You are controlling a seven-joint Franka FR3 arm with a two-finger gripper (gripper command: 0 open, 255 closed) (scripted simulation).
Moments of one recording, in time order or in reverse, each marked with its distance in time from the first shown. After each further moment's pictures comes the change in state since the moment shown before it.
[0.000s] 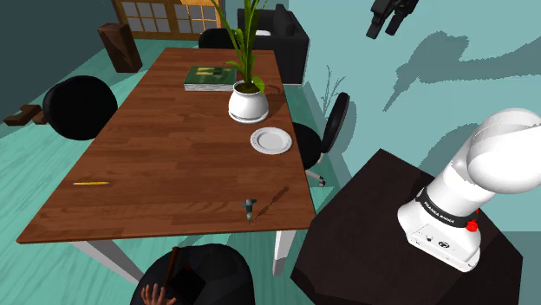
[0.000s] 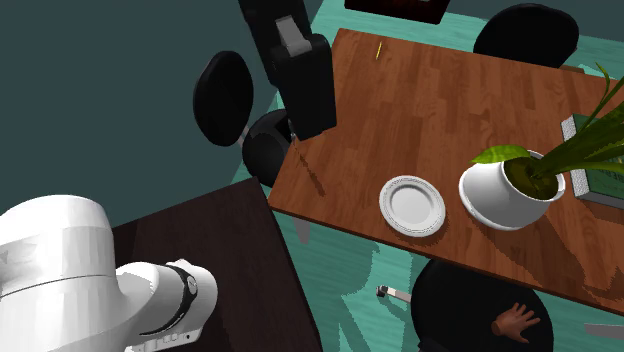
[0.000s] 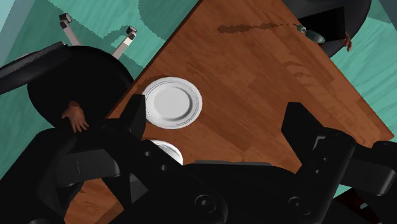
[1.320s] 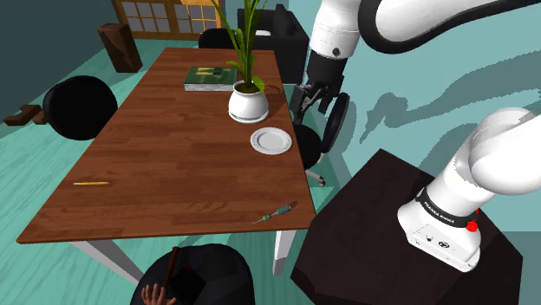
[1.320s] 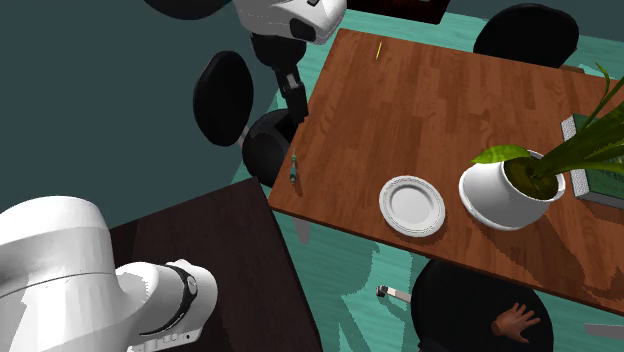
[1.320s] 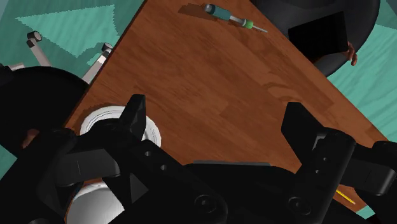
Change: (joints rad) arm 0.058 0.285 0.337 -0.212 0.118 0.465 0.302
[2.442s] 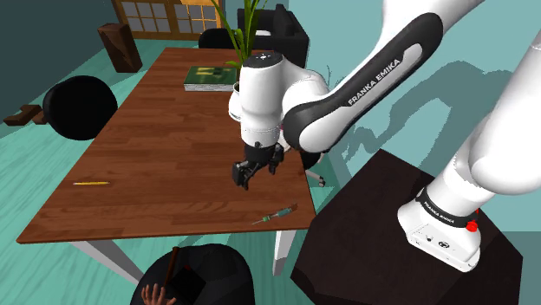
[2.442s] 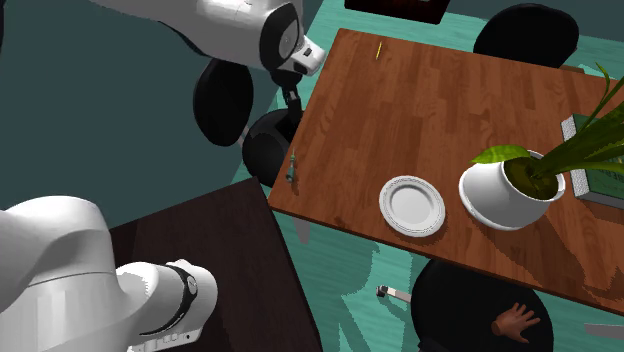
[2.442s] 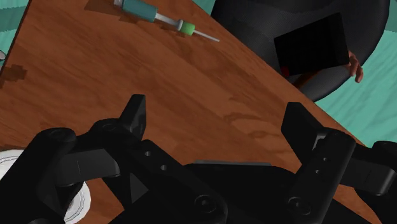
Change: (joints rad) arm 0.002 0.688 0.231 0.187 -0.378 0.373 0.521
